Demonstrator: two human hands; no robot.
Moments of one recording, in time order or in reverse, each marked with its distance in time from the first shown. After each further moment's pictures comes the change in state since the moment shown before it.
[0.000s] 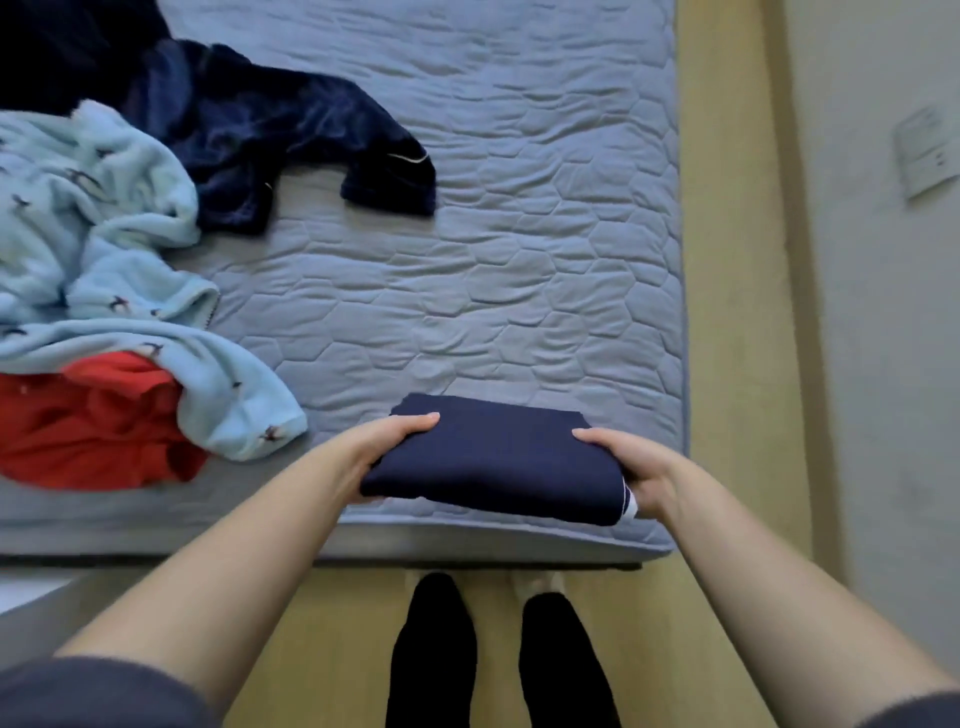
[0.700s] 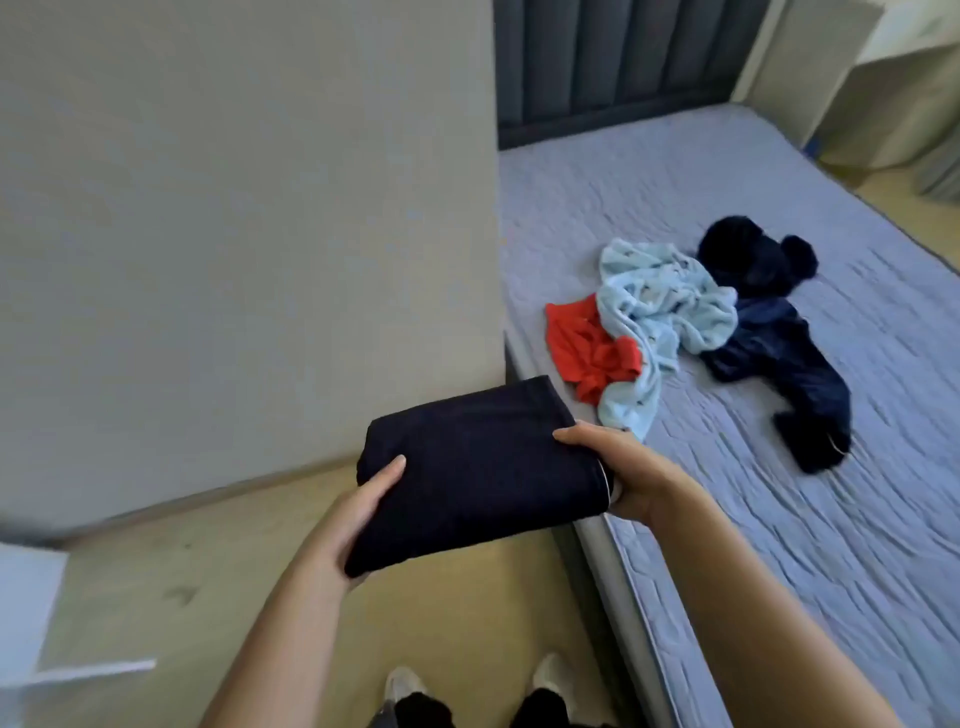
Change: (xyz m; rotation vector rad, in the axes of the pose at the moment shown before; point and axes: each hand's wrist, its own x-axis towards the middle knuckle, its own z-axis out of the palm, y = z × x) left_hand -0.418 -0.463 0.076 -1.483 0.493 0.567; right_hand -0.325 0.240 0.215 -1.277 -0.740 -0.210
